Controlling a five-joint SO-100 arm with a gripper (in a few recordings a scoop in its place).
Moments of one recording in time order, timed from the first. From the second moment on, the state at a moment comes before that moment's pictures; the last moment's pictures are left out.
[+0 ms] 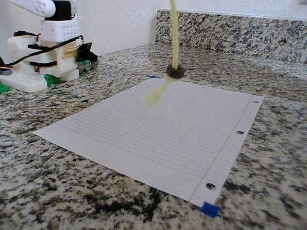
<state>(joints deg) -3.2 164.6 147.4 39.5 -91.5</state>
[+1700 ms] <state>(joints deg) -14.8 167.1 179.1 27.2 -73.6</state>
